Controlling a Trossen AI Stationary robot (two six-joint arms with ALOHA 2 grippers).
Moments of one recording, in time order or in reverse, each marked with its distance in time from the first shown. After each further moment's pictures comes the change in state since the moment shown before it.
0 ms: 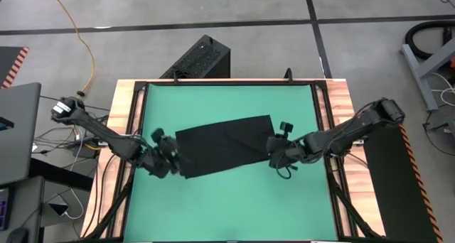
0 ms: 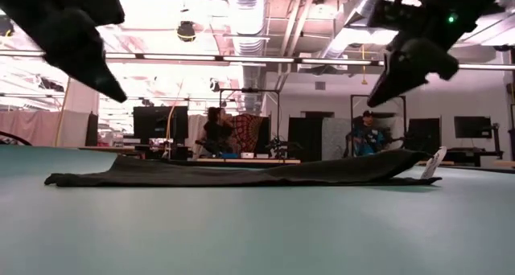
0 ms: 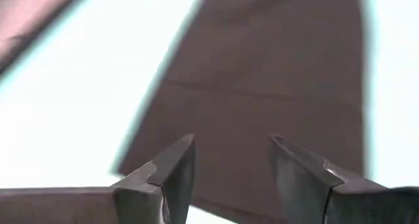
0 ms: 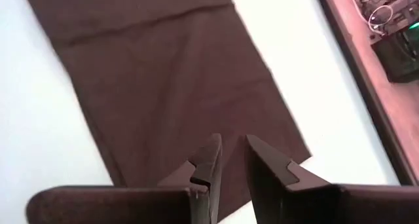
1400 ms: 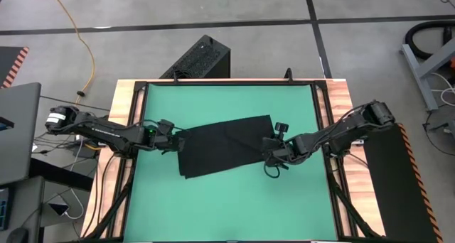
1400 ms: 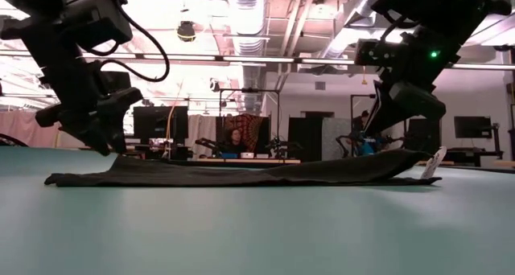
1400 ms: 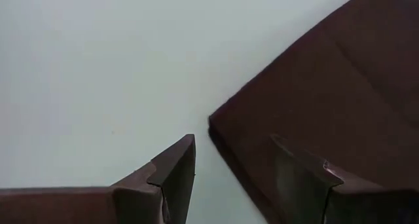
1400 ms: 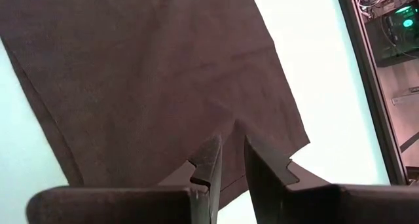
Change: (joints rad) left arm 0.404 0.015 -0.189 0.124 0.242 -0.339; right arm -0.054 0.165 -0.002 0.017 -0.003 -0.040
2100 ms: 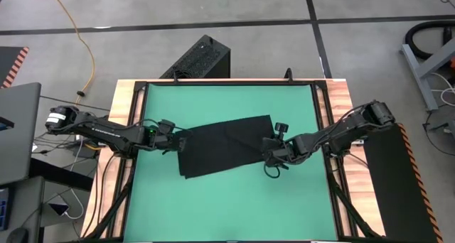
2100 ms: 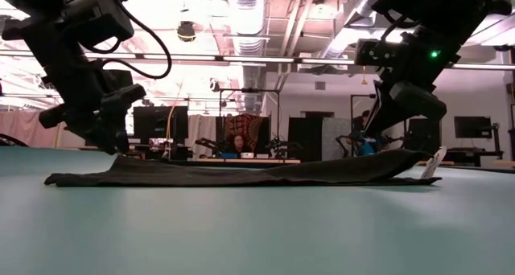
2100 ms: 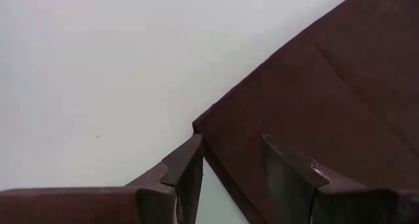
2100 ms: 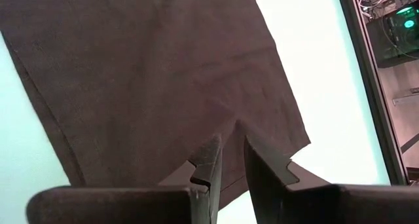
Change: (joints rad) left arm 0.000 0.000 0.000 0.040 -0.005 0.005; right arm 0.001 0.000 0.000 0.000 -0.004 -0.002
